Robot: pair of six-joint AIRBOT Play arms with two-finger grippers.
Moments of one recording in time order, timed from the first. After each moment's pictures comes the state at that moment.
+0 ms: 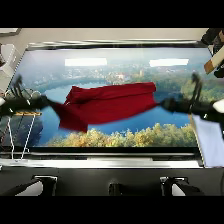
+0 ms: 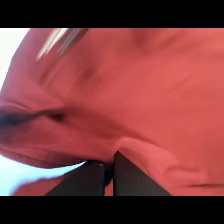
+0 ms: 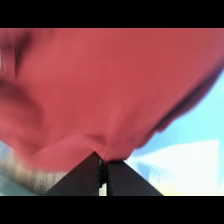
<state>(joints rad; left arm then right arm) 0.25 -1.24 1.09 0.77 -1.05 -1.21 -0.19 -1.04 1.00 -0.72 1.07 1.18</state>
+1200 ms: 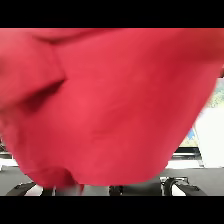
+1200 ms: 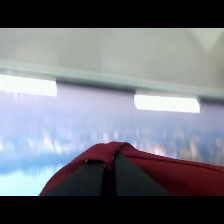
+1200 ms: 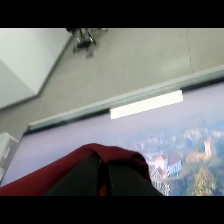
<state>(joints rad) 0.16 -1.10 1.90 1.17 -1.25 -1.57 -0.12 -1.13 2.00 -1.12 1.17 1.84</state>
